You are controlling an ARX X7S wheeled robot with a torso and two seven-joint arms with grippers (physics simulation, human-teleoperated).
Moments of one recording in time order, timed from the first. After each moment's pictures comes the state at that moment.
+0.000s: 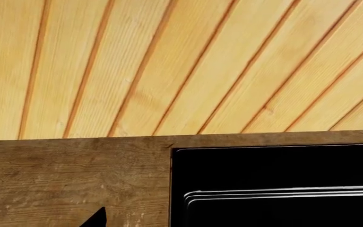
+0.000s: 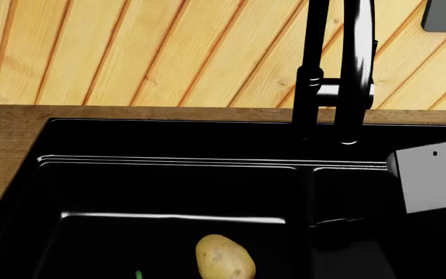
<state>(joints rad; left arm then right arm) -0.76 -0.47 -0.19 0.40 -0.50 -1.42 0.01 0.55 0.45 0.07 -0.50 0.38 1.21 -0.09</state>
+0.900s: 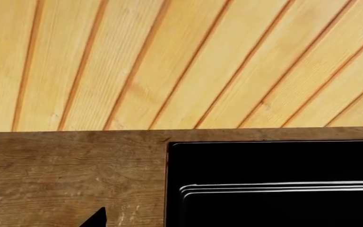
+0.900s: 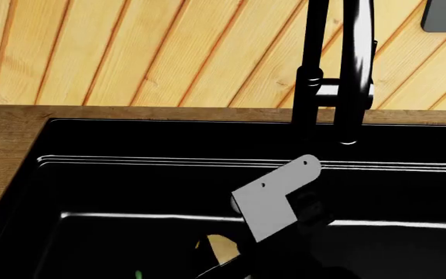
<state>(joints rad) -0.73 -0.46 -0.21 0.41 -0.53 -1.41 0.00 0.59 0.32 -0.33 -0.37 0.35 1.13 -0.14</state>
